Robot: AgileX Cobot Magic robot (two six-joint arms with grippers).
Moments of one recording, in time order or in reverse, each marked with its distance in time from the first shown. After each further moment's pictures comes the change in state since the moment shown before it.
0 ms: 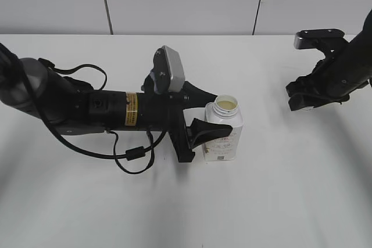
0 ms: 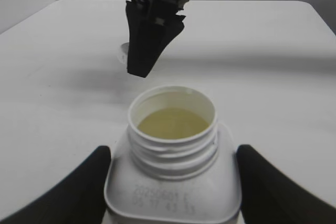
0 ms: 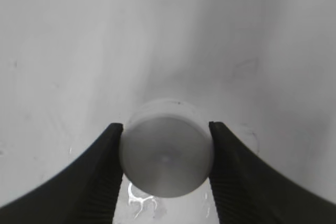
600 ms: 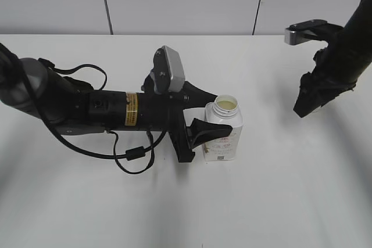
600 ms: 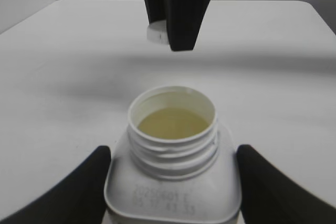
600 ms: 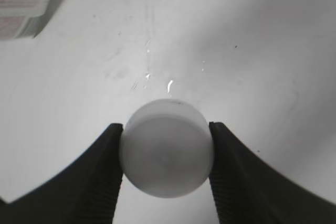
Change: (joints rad) left arm 0.000 0.000 0.000 0.000 0.001 0.000; right arm 0.000 -0.001 -0.232 -0.008 0.540 -0.327
